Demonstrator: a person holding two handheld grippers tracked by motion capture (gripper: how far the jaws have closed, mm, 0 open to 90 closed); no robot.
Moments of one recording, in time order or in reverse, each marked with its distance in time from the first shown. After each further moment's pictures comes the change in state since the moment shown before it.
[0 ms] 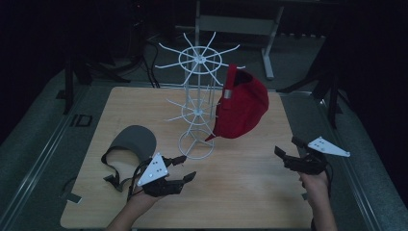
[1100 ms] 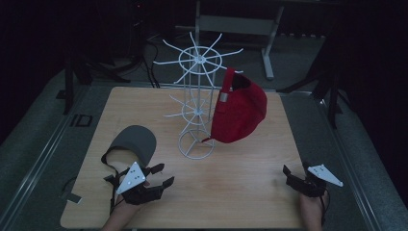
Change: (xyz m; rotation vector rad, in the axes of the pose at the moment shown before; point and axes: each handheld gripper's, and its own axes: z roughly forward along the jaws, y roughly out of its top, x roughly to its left) left arm 0.018 -0.056 -0.038 0.035 0.112 -0.122; right arm -0.018 -0.102 -0.006 0.044 -0.319 0.066
